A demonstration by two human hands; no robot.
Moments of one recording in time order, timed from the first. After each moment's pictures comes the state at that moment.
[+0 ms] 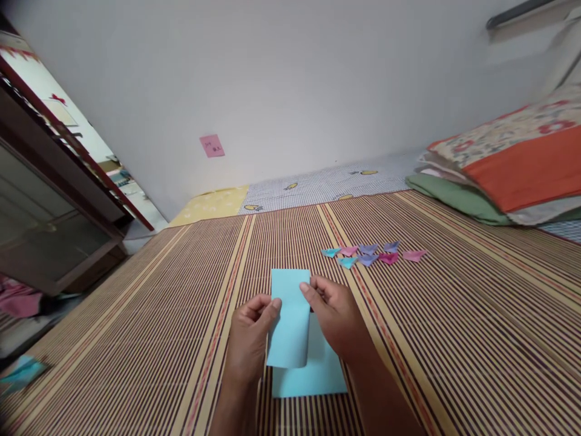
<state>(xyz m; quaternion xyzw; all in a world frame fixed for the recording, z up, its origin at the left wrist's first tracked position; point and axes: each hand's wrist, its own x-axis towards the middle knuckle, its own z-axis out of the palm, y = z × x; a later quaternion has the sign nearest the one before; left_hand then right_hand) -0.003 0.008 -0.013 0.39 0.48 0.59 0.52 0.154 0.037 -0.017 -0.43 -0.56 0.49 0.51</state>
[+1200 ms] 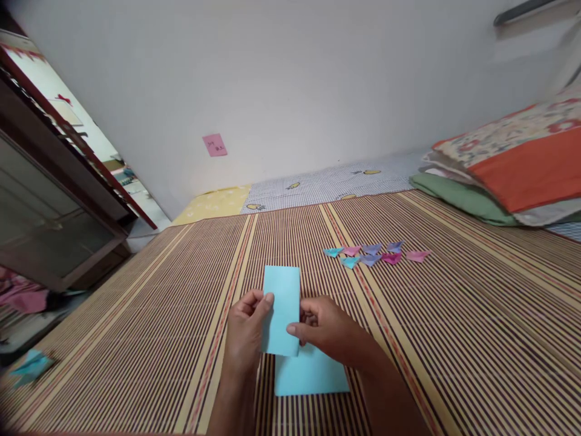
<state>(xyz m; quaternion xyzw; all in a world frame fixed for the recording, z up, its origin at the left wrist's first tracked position) -0.015 0.012 -0.015 0.38 0.50 0.61 0.48 0.156 0.033 -0.018 -0.34 -0.64 0.60 0.33</state>
